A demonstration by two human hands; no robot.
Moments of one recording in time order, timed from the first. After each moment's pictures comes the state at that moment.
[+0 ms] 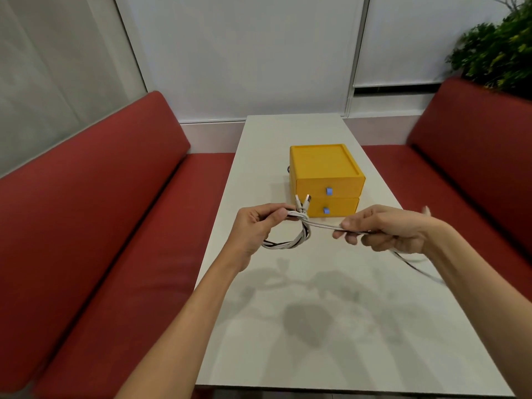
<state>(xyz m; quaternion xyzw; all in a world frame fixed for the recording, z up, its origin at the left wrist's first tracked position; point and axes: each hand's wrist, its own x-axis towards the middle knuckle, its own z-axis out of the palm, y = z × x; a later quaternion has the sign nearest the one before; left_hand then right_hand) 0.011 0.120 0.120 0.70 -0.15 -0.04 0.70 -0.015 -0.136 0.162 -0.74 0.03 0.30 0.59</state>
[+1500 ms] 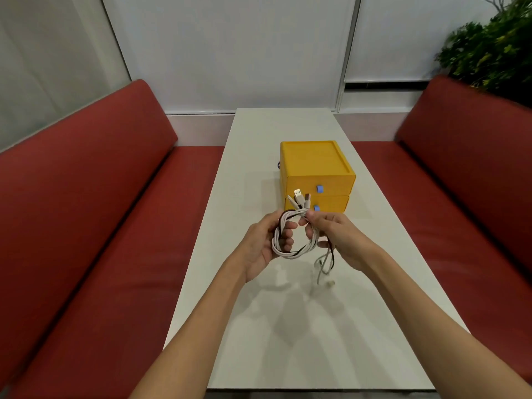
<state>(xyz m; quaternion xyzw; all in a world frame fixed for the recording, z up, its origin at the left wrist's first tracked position) 0.018 0.090 0.099 0.54 0.02 -0.27 0.79 0.001 -0.080 0.109 -0.76 0.04 0.09 0.65</state>
